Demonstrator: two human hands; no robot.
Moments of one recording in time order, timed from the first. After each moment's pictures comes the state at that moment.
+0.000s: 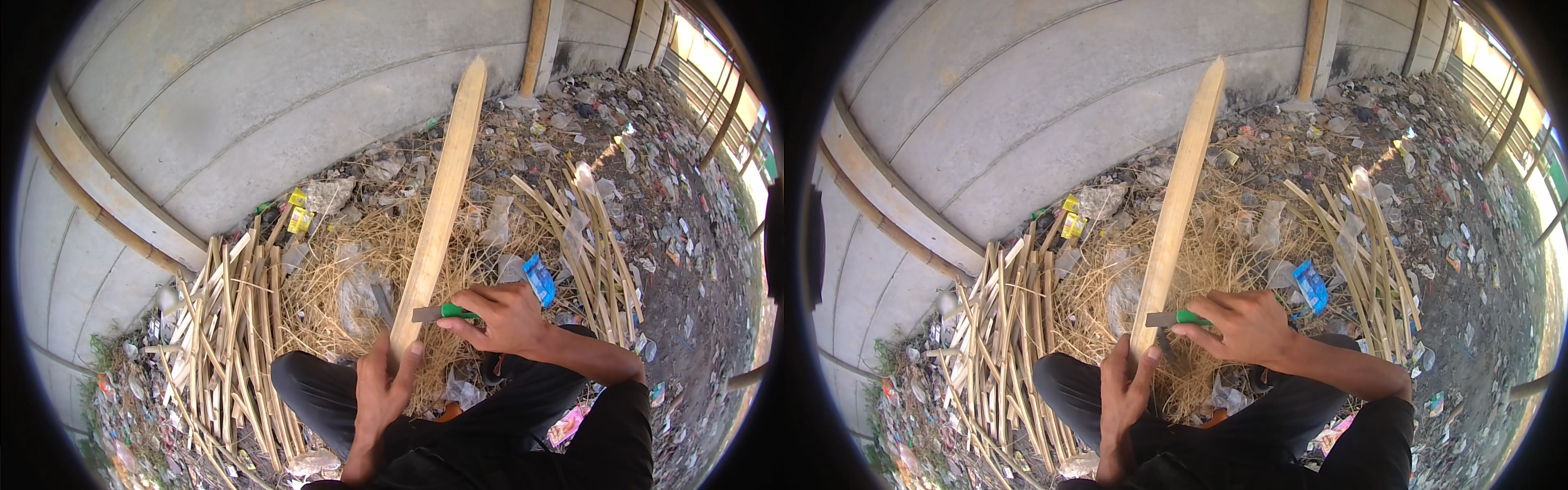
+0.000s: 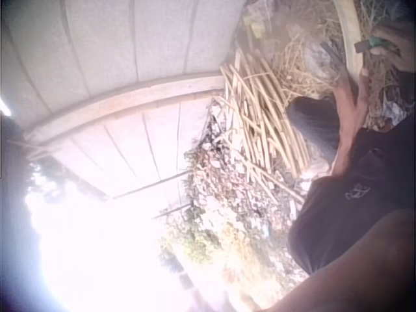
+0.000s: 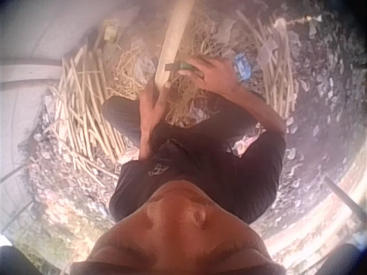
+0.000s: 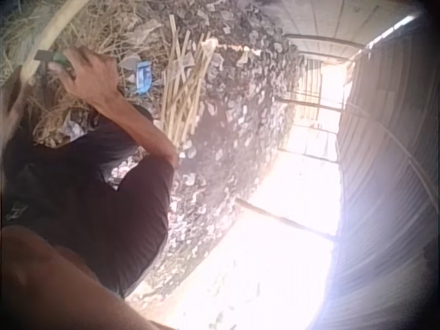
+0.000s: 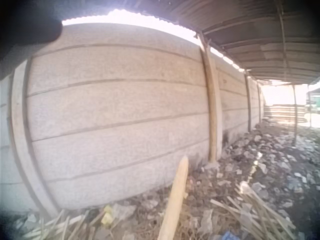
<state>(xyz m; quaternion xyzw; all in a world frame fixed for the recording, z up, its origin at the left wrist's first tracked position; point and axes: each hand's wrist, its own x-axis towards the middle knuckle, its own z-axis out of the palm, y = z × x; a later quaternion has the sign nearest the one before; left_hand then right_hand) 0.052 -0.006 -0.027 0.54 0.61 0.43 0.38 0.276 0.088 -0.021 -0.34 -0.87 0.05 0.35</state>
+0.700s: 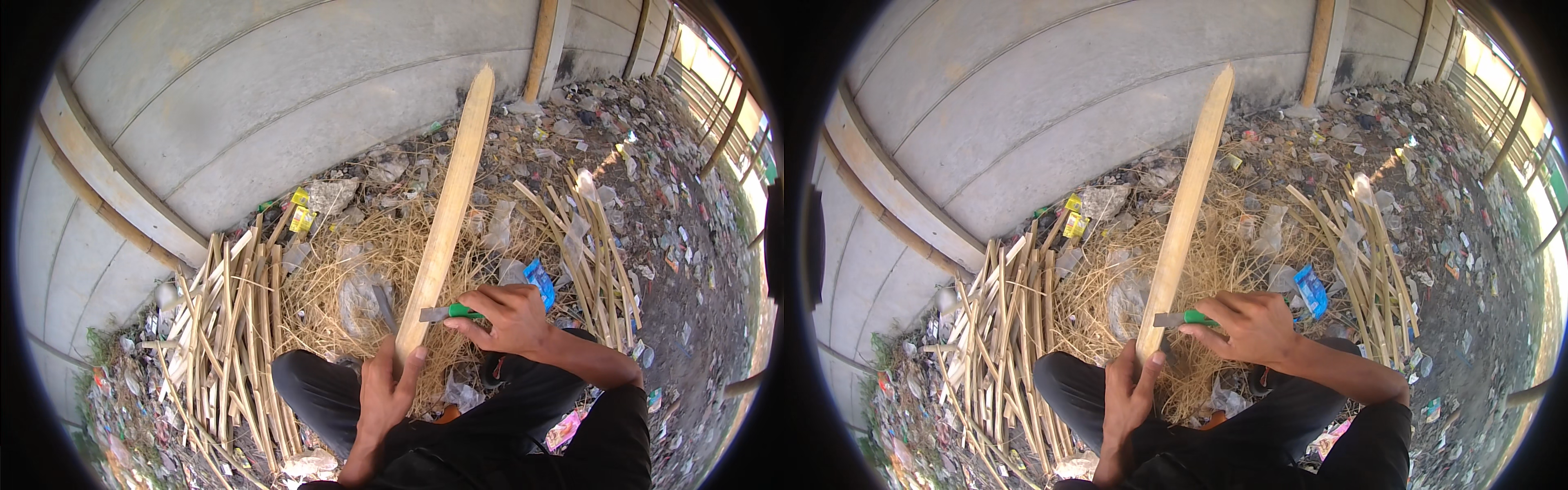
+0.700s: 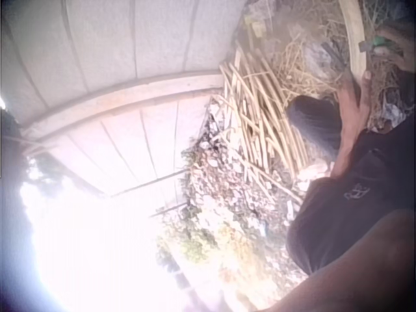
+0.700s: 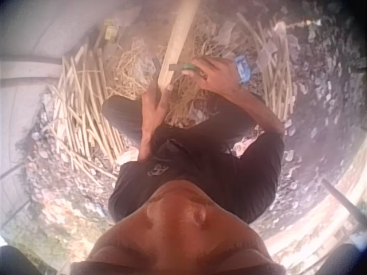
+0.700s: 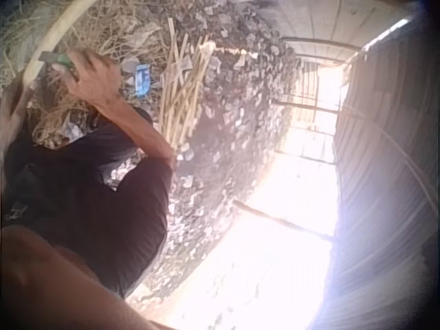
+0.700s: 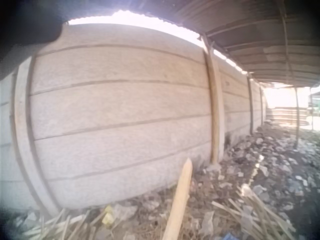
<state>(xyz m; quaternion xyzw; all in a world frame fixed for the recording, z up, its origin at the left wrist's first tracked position) 0.046 -0.010 -0.038 0.58 0.61 0.41 0.36 0.279 0.090 -0.020 -0.38 -0.85 0.01 0.36</state>
